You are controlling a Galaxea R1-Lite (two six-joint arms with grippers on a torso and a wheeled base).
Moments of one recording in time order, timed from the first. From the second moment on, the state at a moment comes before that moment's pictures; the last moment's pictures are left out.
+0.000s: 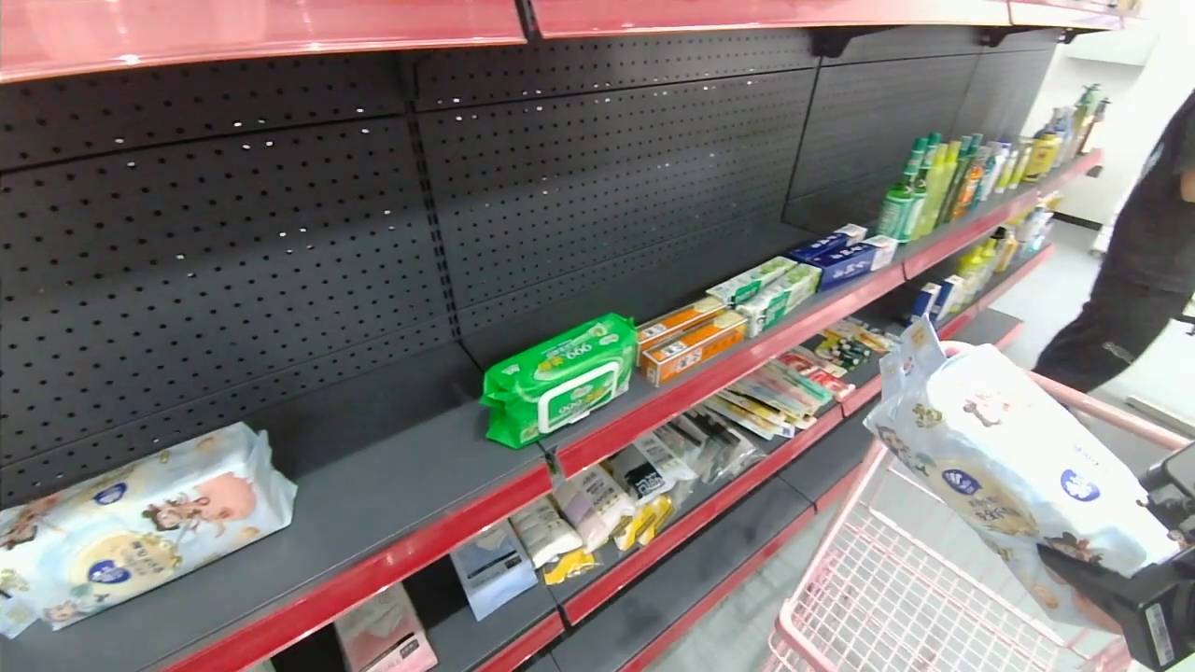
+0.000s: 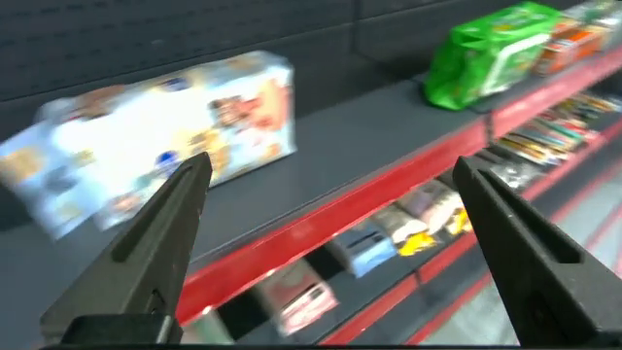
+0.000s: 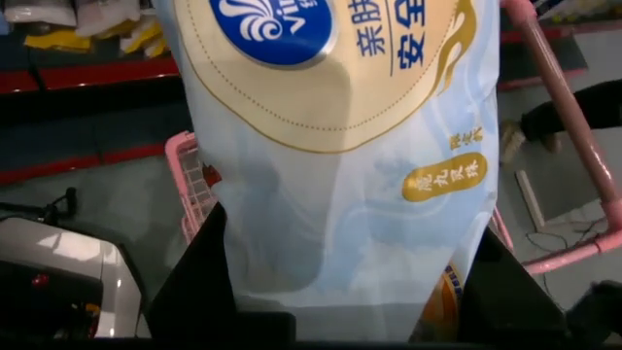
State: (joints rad) left arm 0.00 0.00 0.00 0.00 0.02 -0.01; right arm 0.00 1.04 -0.26 -0.29 0.01 -0.46
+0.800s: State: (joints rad) left arm 0.00 0.00 0.00 0.00 0.02 -0.01; right arm 0.00 1.03 -0.25 -0.29 0.01 -0.48
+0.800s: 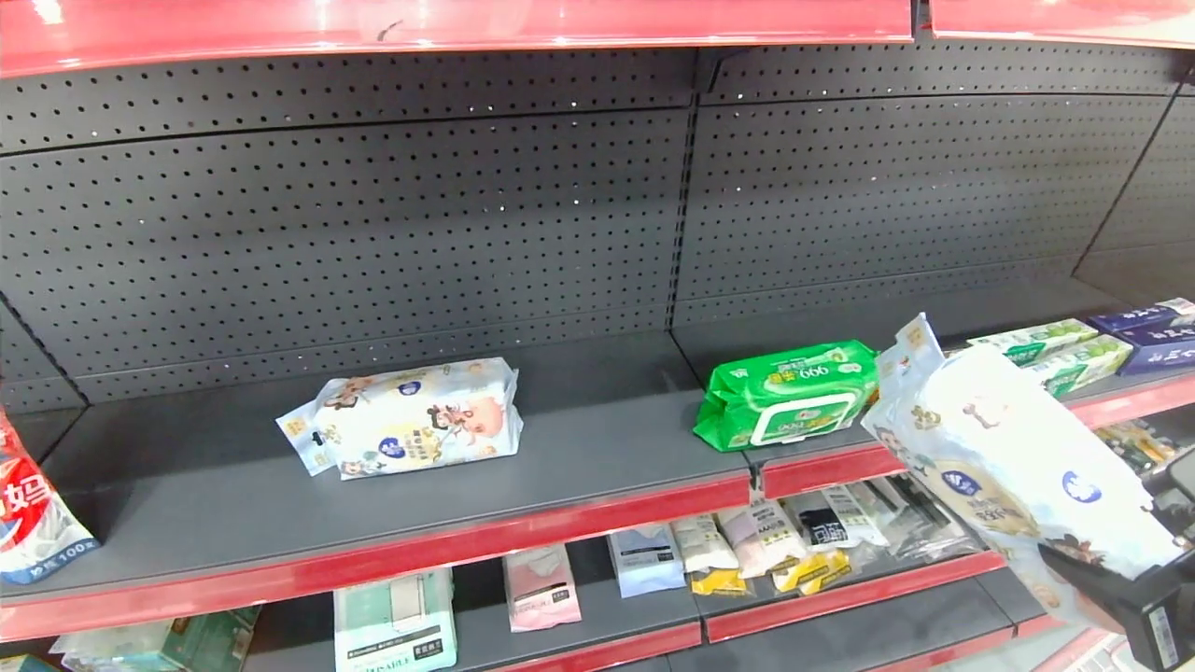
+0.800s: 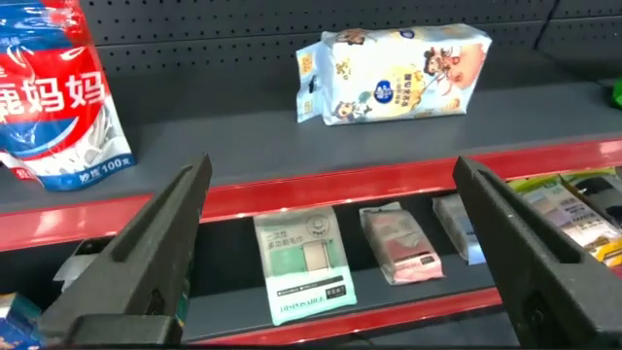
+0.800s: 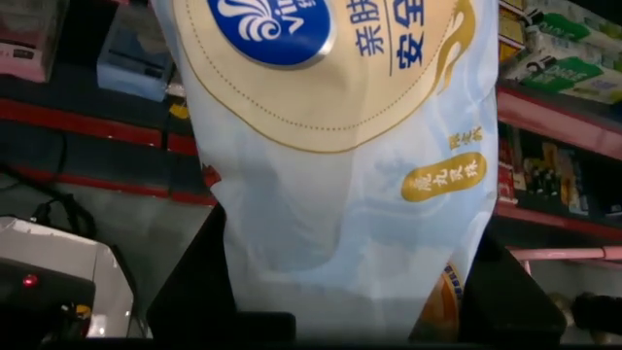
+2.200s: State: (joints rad) left arm 0.00 0.11 -0.15 0.00 -0.06 0.01; right arm 0.01 0.79 -0.20 -0.30 0.21 -0.39
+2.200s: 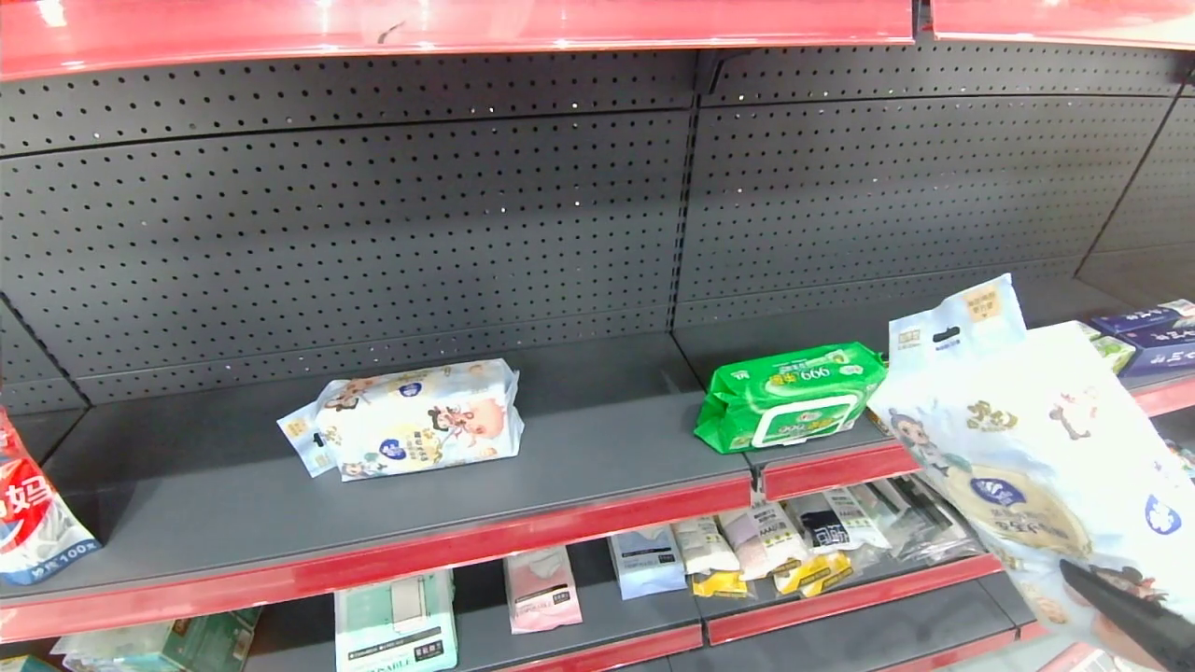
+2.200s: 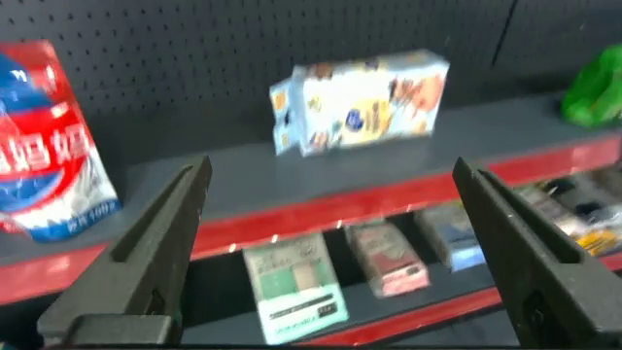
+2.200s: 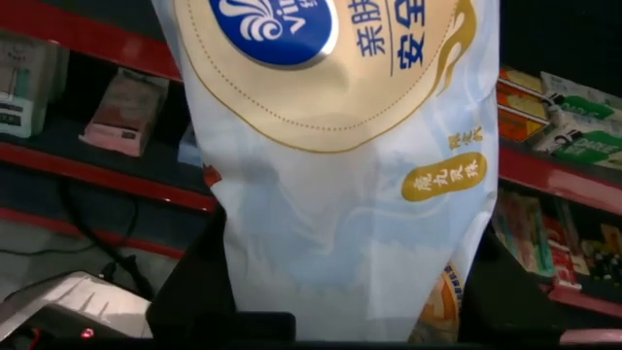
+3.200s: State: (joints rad) left arm 0.09 1.30 -0.46 -0.31 -0.38 0.43; right arm 0.00 0.76 -0.17 -0.29 0.08 -0.41
